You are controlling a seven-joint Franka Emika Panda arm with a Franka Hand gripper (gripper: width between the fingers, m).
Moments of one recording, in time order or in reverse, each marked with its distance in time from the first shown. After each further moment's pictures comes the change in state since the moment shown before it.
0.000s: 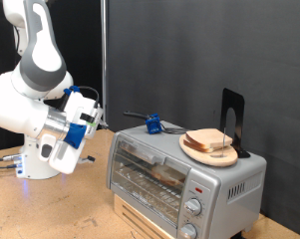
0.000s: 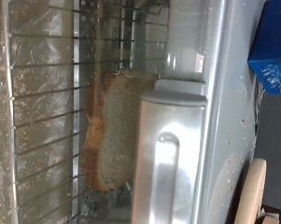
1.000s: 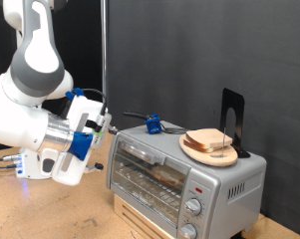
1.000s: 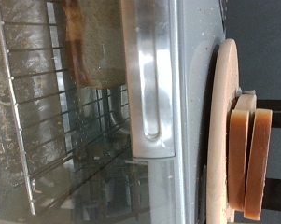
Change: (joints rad) arm -0.010 0.264 -0.022 0.340 0.039 -0.175 0.191
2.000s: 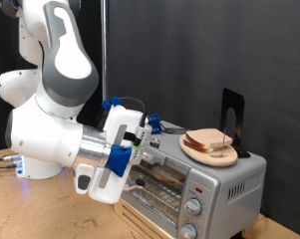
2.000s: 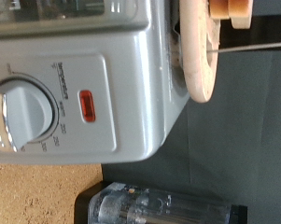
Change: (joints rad) arm 0.038 0.211 0.097 0.265 0.247 0.132 0.088
